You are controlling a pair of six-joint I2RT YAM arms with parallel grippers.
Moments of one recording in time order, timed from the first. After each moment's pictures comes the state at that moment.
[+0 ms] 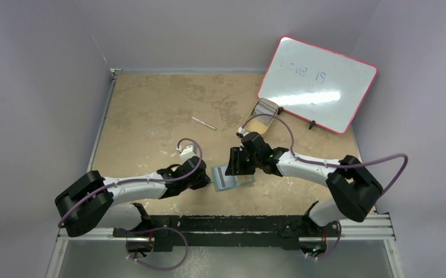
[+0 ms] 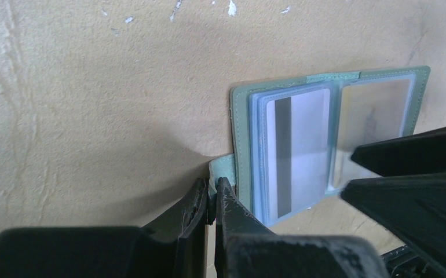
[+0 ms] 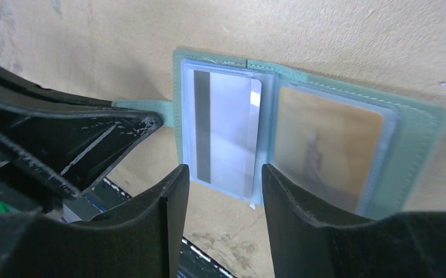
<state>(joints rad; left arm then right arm) -0.93 1.29 0.45 -0.03 -0.25 -1.12 0.79 1.50 0.73 -0.13 -0.19 0.73</state>
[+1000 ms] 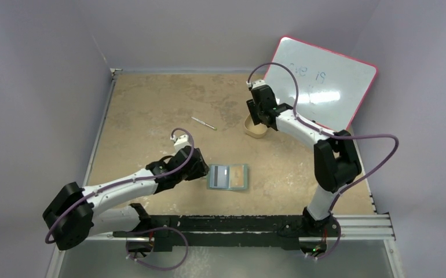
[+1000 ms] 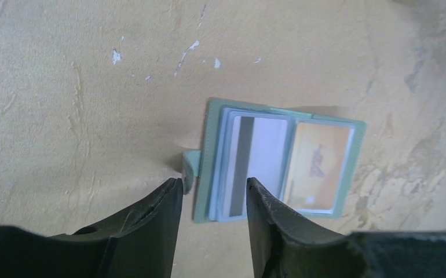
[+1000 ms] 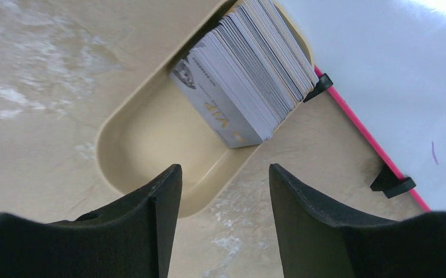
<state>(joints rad) -0.85 1.16 0.54 -0.23 -0.27 -1.01 0.48 1.72 1.28 -0.36 0.38 0.01</state>
